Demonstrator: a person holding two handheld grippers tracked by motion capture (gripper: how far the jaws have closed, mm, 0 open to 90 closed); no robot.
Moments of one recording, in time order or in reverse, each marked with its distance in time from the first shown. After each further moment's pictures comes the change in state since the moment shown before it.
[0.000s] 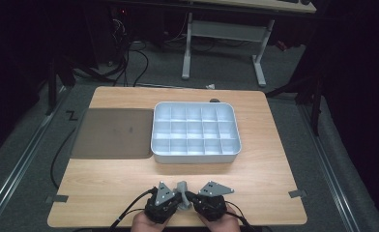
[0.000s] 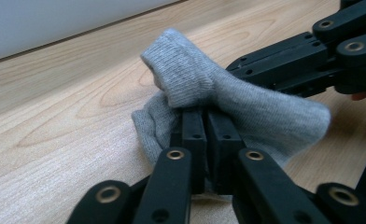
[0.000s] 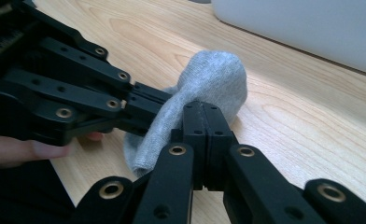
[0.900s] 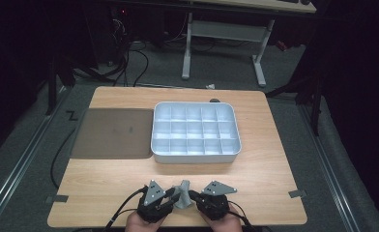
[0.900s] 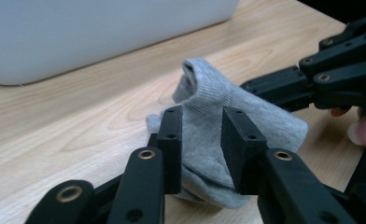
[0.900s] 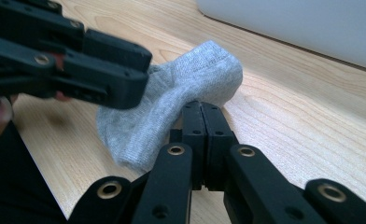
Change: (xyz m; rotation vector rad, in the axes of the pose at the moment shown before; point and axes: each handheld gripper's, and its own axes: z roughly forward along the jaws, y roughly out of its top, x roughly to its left) left arm 0.012 0.002 -0.023 -0.093 0.005 -0.034; right arm -0.007 -0.004 -0.002 0.004 -0.026 0.021
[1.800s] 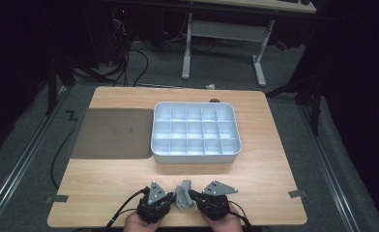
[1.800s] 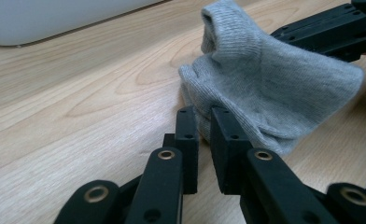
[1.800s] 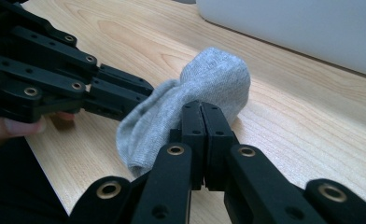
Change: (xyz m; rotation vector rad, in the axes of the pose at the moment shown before) left arm 0.000 -0.008 0.011 0.133 0.038 0.019; right arm 0.001 0.002 -0.003 -0.011 0.001 -0.003
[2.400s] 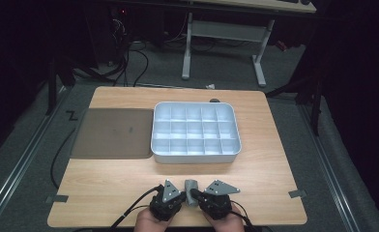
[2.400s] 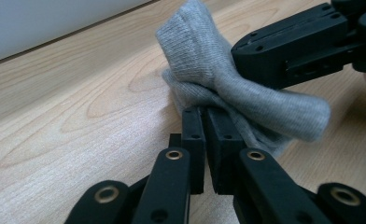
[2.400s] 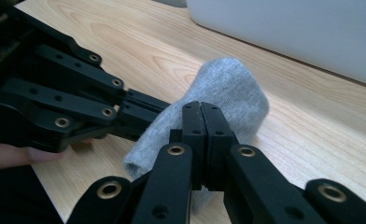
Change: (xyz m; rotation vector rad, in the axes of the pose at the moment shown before) left arm -0.018 0.014 0.023 0.015 -0.030 0.057; right arm -0.003 0.000 -0.004 -0.011 -0.019 -0.005
